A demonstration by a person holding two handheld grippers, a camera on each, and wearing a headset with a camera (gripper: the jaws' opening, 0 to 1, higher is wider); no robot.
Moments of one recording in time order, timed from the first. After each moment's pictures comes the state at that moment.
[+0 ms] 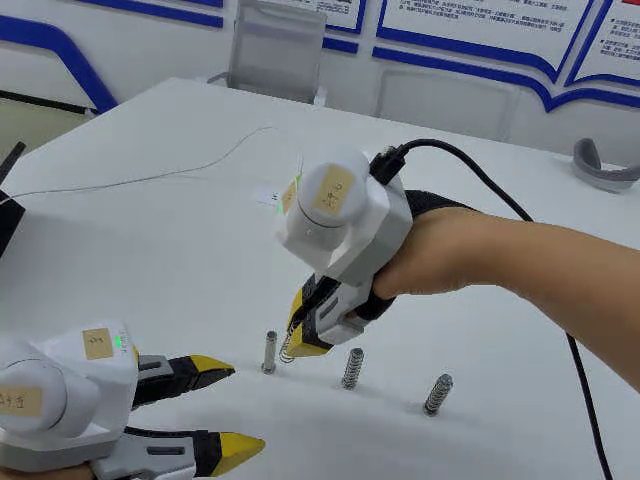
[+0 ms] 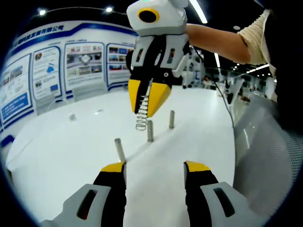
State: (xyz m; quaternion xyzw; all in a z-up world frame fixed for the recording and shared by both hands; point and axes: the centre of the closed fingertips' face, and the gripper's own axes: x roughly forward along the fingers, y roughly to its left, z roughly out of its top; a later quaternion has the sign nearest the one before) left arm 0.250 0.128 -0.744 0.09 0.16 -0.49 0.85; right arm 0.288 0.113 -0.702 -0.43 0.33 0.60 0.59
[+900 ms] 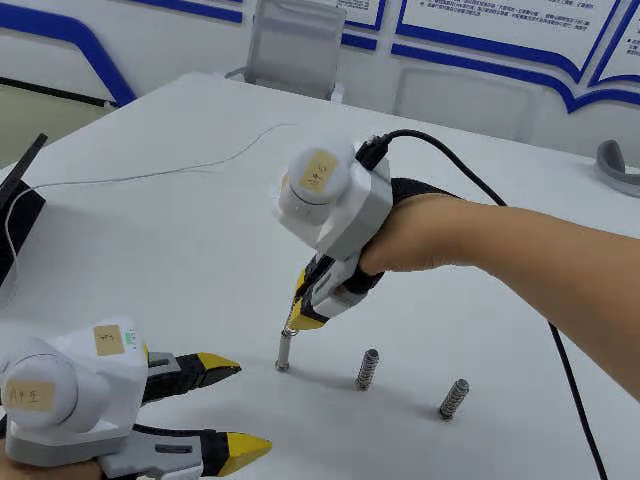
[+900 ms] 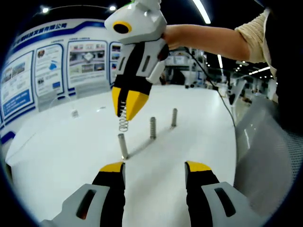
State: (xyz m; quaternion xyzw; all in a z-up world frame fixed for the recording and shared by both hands) left arm 0.251 0.135 -0.749 0.08 0.17 -0.48 0.86; right arm 0.323 0.127 -0.720 -0.43 0.35 0.58 0.60
